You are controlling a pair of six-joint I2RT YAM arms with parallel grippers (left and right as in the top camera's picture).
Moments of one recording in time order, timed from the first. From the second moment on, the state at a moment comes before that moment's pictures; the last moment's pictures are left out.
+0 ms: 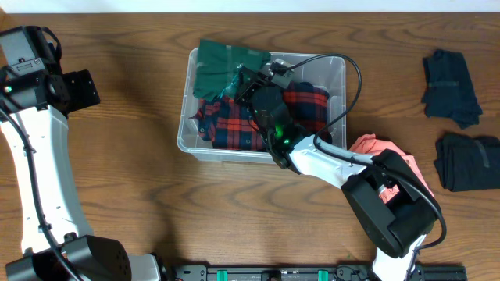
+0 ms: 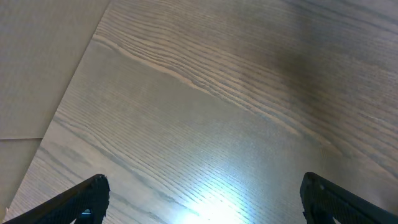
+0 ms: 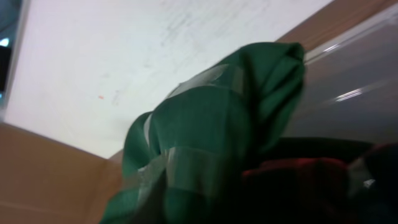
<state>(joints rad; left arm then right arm) 0.34 1.57 1.59 -1.02 -0.24 0.02 0.70 1.94 1.09 0.63 0.32 1.00</state>
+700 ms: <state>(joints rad) 0.34 1.57 1.59 -1.02 -0.24 0.02 0.66 1.50 1.10 0.17 0.27 0.47</state>
